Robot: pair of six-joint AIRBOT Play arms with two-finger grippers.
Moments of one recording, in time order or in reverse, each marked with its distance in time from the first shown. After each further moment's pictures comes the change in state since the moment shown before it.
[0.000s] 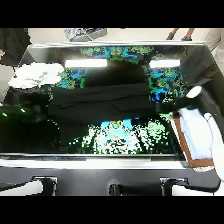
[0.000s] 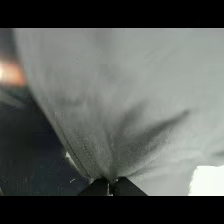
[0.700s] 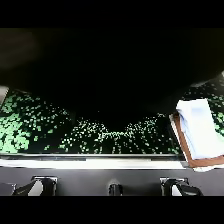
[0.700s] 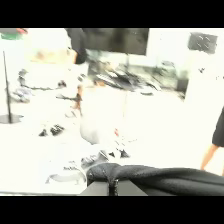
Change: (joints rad) left arm -0.002 0.586 0.833 0.077 0.190 -0.258; right arm -0.021 0.649 0.729 -0.507 0.027 -0.074
